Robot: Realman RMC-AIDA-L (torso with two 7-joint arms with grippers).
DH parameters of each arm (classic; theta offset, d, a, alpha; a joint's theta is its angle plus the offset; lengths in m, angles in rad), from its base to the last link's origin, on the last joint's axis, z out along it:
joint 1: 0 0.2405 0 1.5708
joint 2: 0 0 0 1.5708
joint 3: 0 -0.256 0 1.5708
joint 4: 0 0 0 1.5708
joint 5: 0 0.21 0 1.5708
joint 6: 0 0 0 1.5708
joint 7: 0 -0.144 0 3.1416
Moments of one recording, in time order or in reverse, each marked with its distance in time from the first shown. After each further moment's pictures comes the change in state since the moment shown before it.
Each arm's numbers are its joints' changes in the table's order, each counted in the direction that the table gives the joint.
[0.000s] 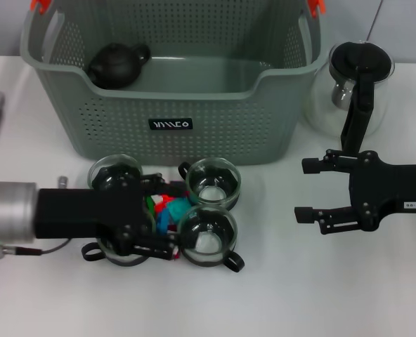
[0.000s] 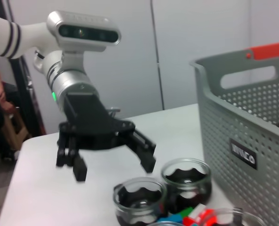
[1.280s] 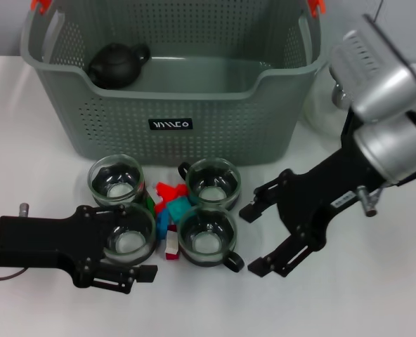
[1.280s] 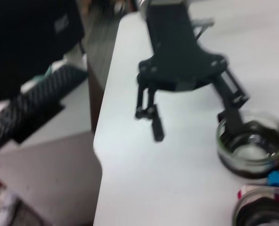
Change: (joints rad) left arm 0.053 -0.018 0.061 0.070 0.162 -0.037 -0.015; right arm 0.254 -0.047 0.524 -0.292 -0.114 0.079 -0.536
